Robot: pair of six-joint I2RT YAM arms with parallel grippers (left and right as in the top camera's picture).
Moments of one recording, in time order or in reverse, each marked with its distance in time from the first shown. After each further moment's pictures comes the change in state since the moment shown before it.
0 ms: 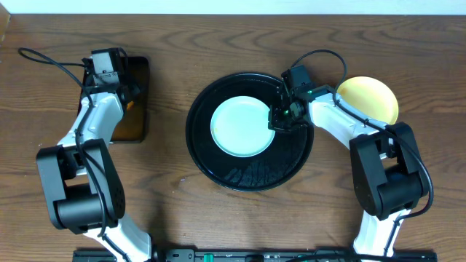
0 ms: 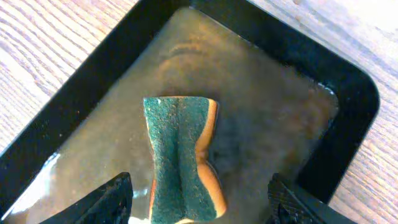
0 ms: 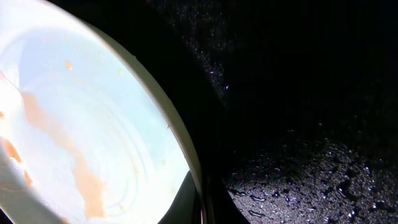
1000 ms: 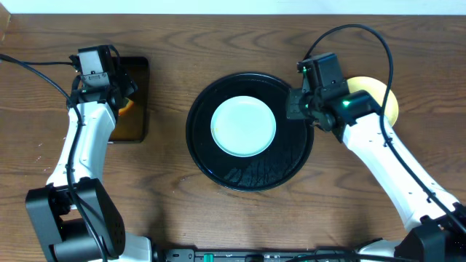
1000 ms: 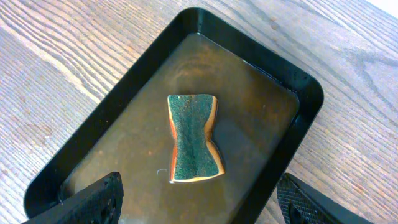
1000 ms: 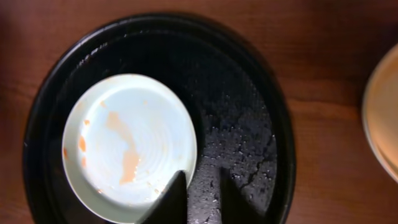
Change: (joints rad) left arm 0.000 -0.204 -0.008 -0.153 0.013 0.000; right arm 0.030 -0.438 -0.013 -0.109 0.281 -0.119
